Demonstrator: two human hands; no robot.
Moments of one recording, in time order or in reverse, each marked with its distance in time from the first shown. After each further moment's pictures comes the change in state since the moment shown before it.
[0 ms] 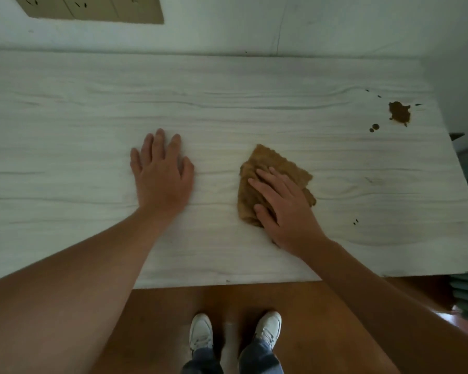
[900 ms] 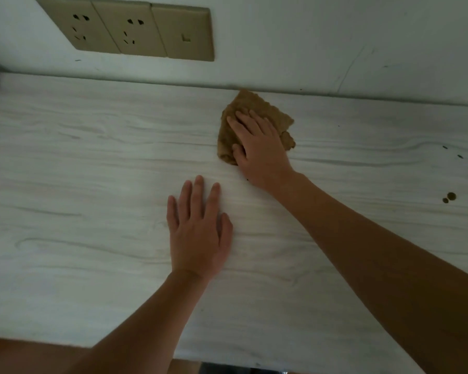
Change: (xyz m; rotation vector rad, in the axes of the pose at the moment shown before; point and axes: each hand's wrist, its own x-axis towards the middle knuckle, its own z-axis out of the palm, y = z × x) left_hand 0.005 -0.002 0.006 0.088 -0.003 -0.001; right_hand 0.272 -0.026 0.027 -0.036 0.021 -0.084
